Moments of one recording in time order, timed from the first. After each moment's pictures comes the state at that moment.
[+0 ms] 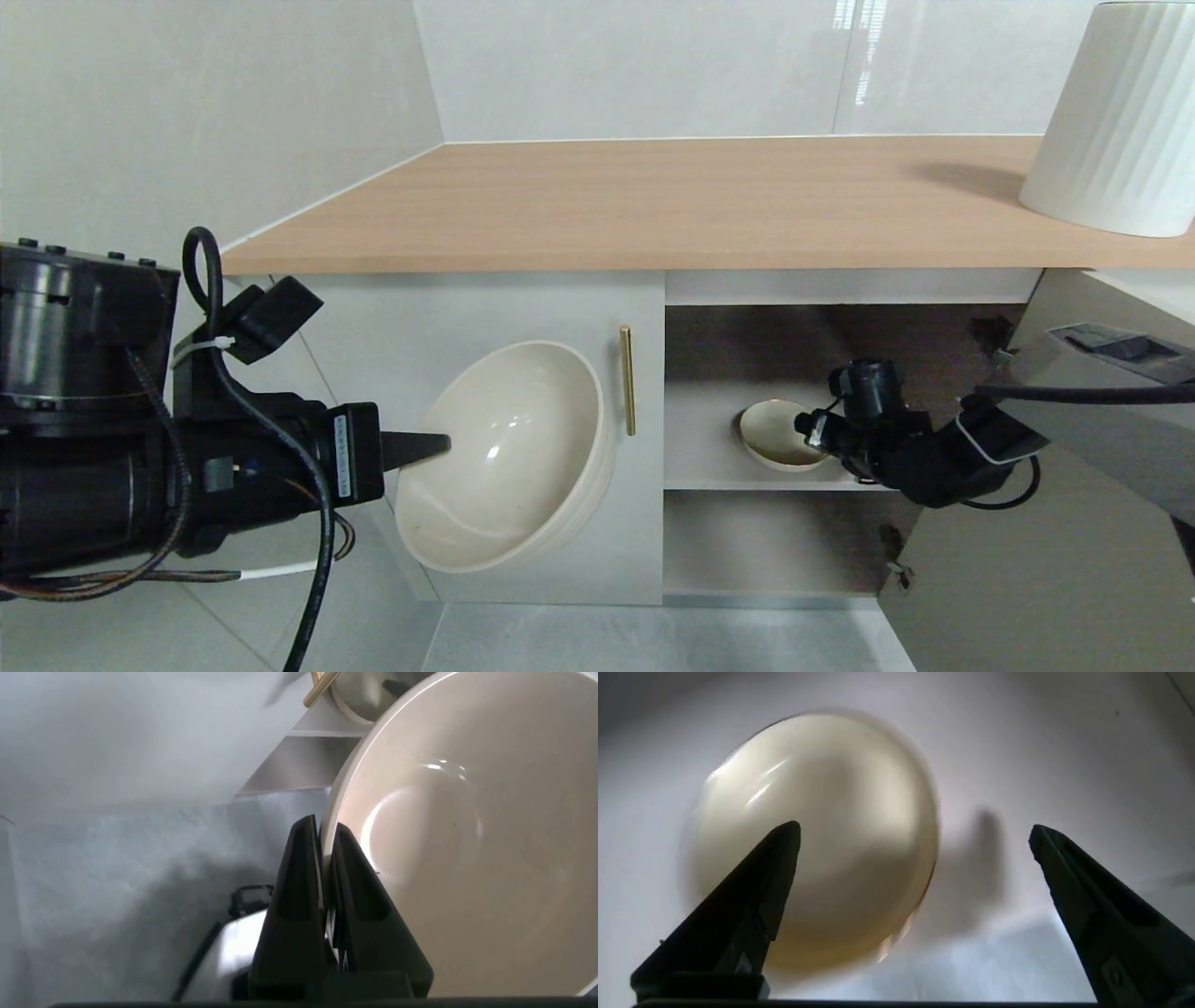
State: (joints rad) left arm -0.41 1.36 -0.84 0.01 -0.18 -0.44; right arm 0.29 2.33 -1.17 -0.58 -0.35 0.52
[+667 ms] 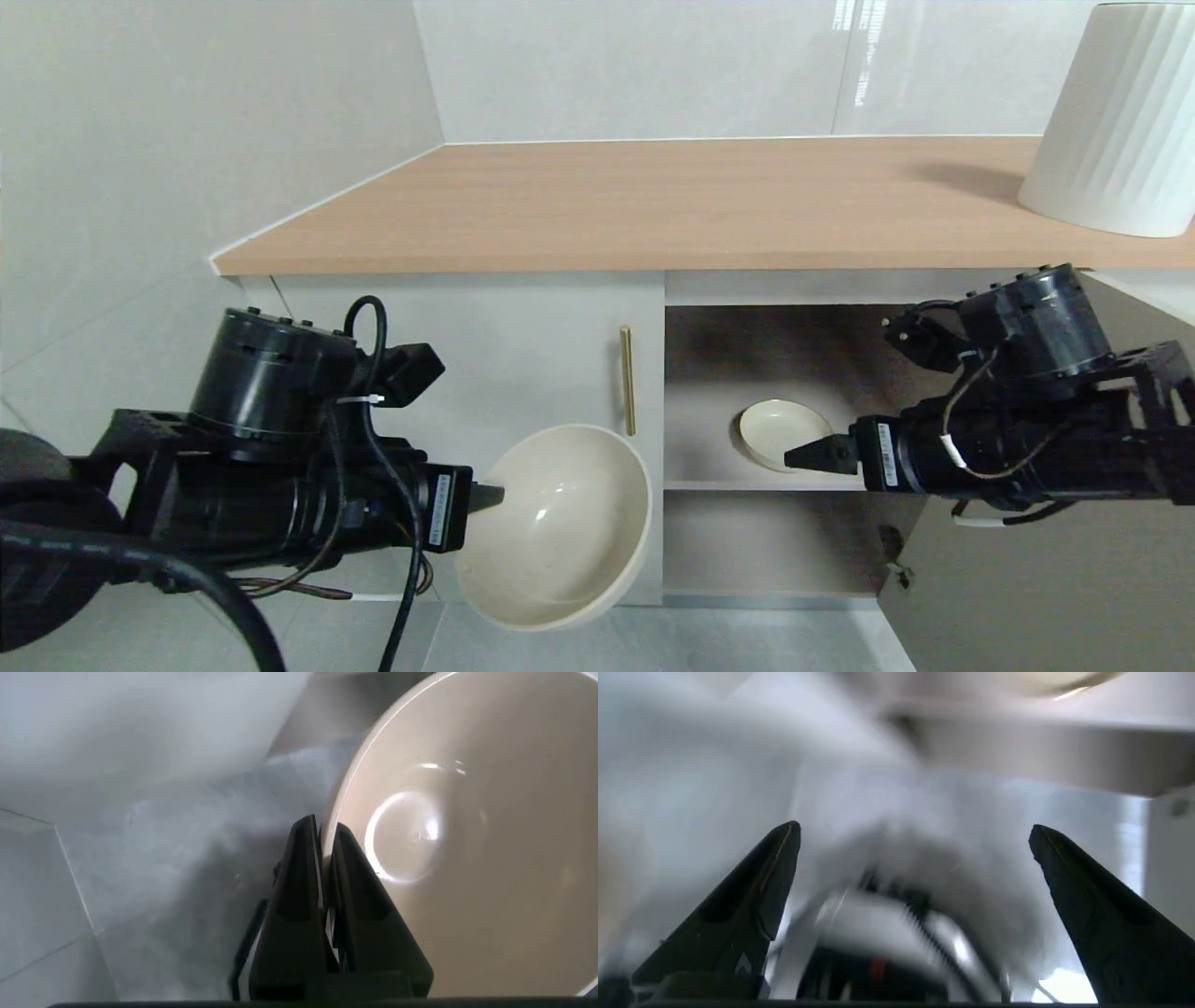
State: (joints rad) left arm -0.47 1.55 -0.80 -0.05 -0.16 -0.27; right arm 0.53 1.59 -0.96 0.05 0.06 0.39
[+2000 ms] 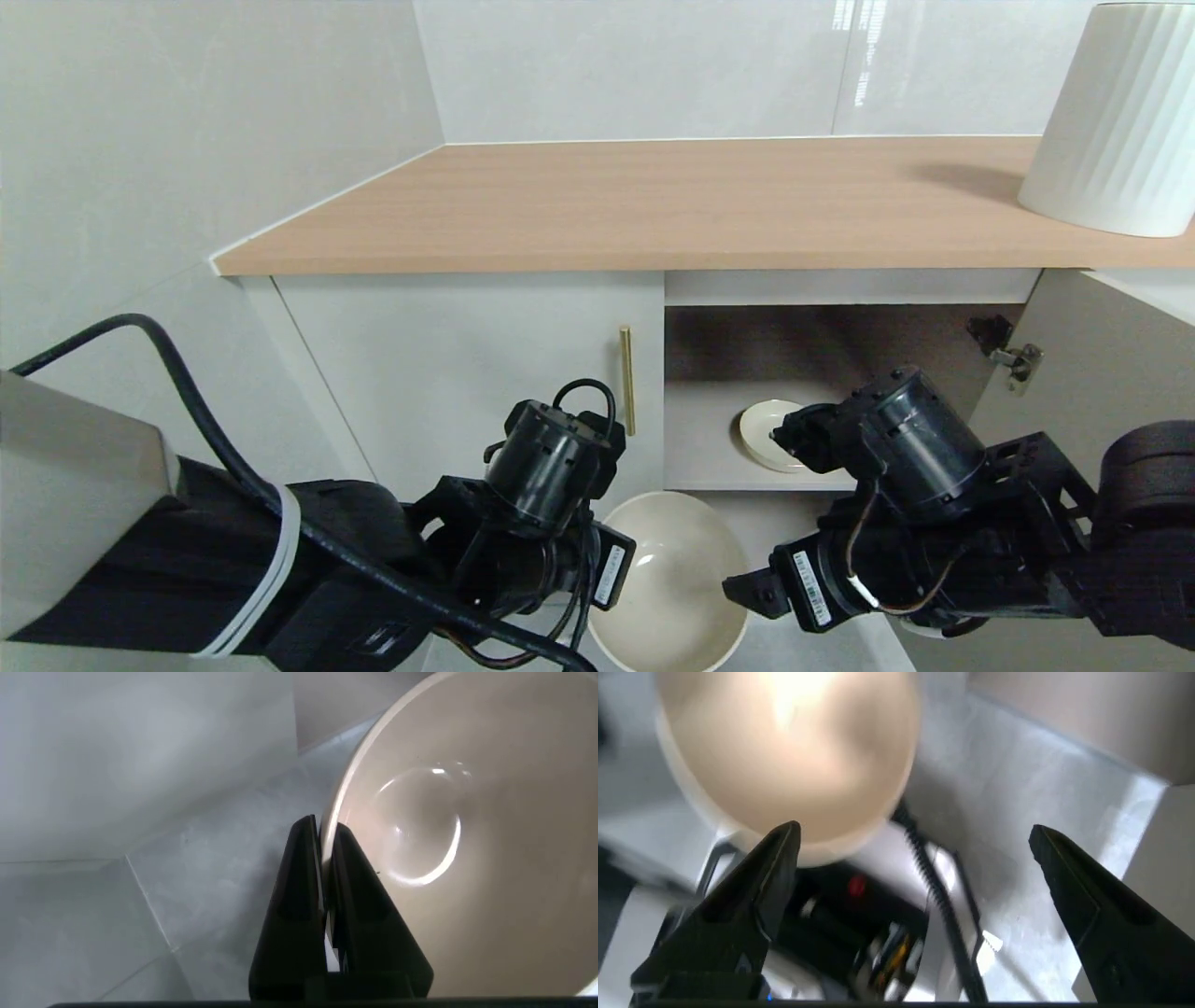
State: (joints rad) left arm -0.78 1.90 -0.88 -0.23 0.22 -0.19; right arm 0.80 1.70 -0.93 0.09 -0.10 0.35
